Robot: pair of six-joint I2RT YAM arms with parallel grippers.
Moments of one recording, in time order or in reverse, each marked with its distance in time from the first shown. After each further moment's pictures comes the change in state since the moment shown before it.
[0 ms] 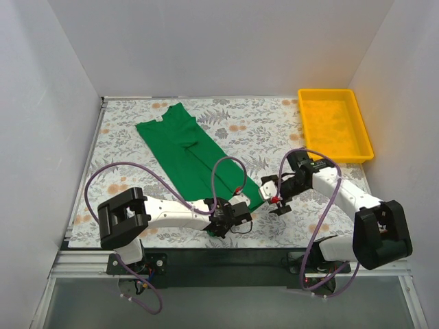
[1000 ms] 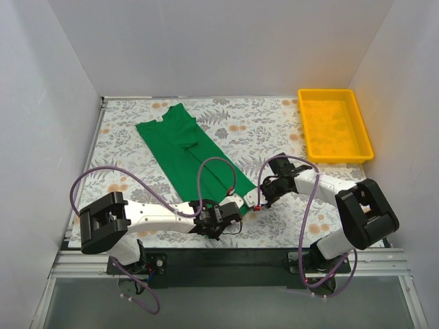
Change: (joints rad) left arm 0.000 -0.137 -0.117 0.063 0.056 0.003; right arm 0.177 0.157 -0.106 0.405 0.264 0.035
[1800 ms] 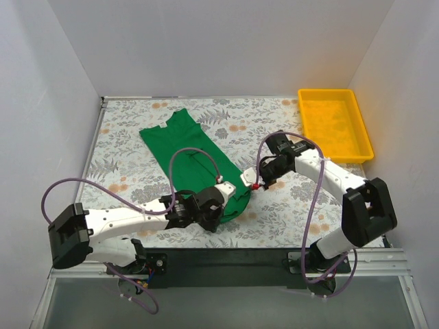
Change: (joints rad) left arm 0.079 -0.250 -0.069 0.113 0.187 0.079; right arm 0.001 -0.033 0.294 -0.363 -0.112 0.003
